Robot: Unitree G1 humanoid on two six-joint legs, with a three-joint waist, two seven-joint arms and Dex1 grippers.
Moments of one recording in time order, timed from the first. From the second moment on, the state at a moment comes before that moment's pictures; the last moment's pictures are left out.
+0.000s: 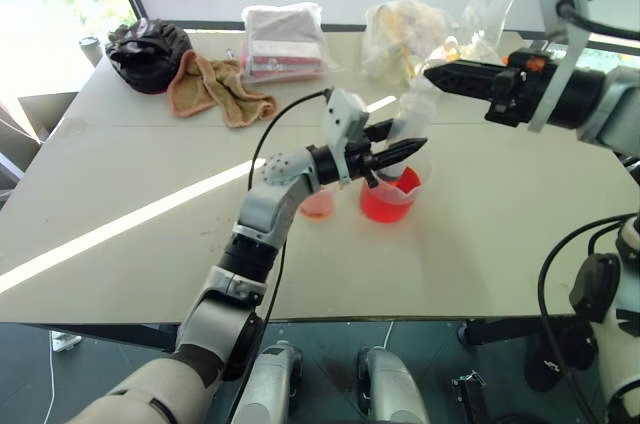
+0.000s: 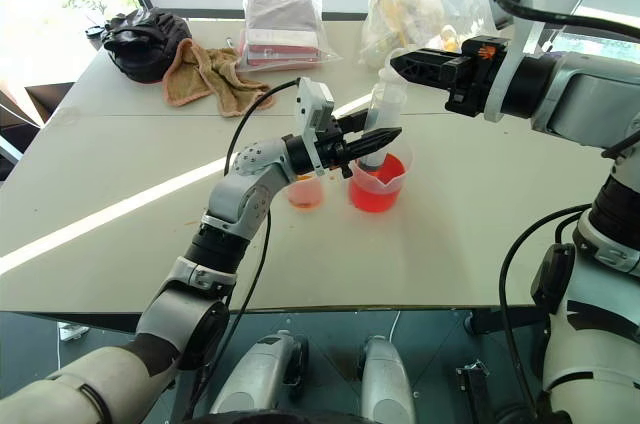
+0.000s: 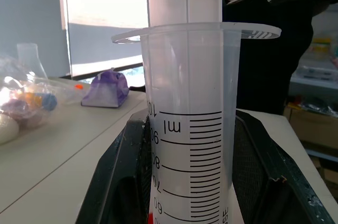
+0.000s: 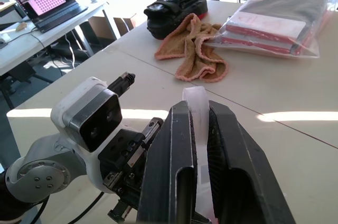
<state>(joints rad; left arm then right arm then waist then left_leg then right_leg) -0.80 -0.02 -0.14 0.29 -0.31 0.21 -0.84 -0.97 -0.77 -0.37 -0.17 1.14 1.44 0.31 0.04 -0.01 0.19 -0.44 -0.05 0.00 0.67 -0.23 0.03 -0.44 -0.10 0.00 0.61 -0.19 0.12</state>
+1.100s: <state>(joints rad) -0.89 -0.03 -0.11 0.29 -0.32 0.24 -0.79 -0.93 -0.83 -0.53 -0.06 1.22 1.30 0.37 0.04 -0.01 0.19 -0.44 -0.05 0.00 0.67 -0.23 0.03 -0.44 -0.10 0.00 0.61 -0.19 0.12</state>
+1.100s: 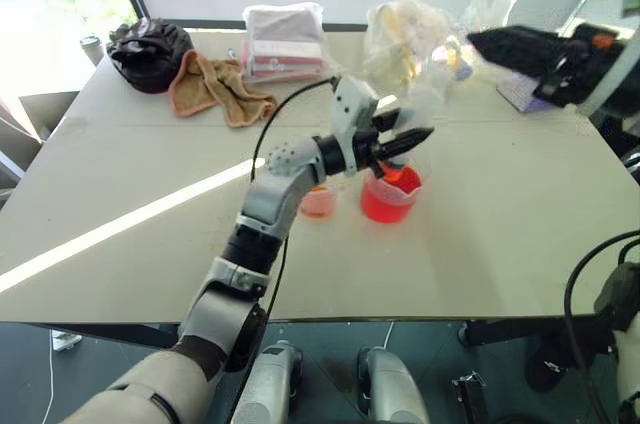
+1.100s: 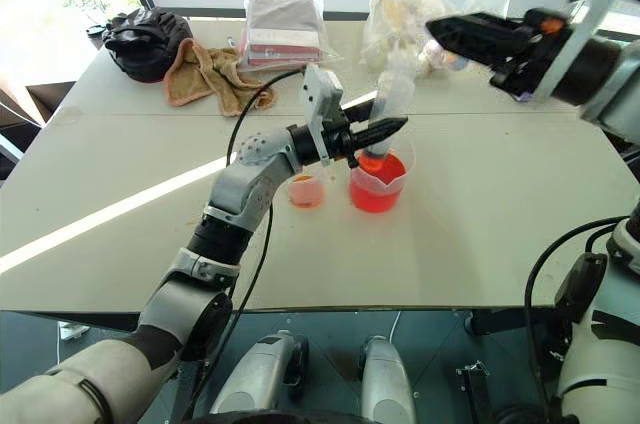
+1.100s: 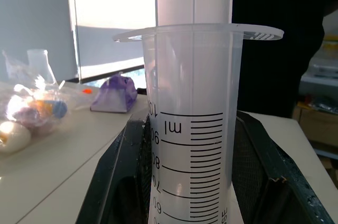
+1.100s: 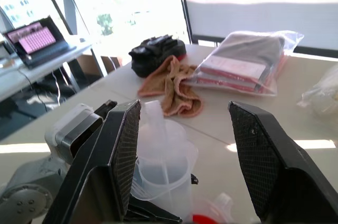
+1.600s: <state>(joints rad) -1.03 0.06 0.07 0.07 -0.53 0.58 -0.57 -0.91 -0.80 -0.48 -0.06 1.28 1.26 0.31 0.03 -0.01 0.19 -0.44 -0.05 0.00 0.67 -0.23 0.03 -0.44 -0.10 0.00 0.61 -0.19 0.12</state>
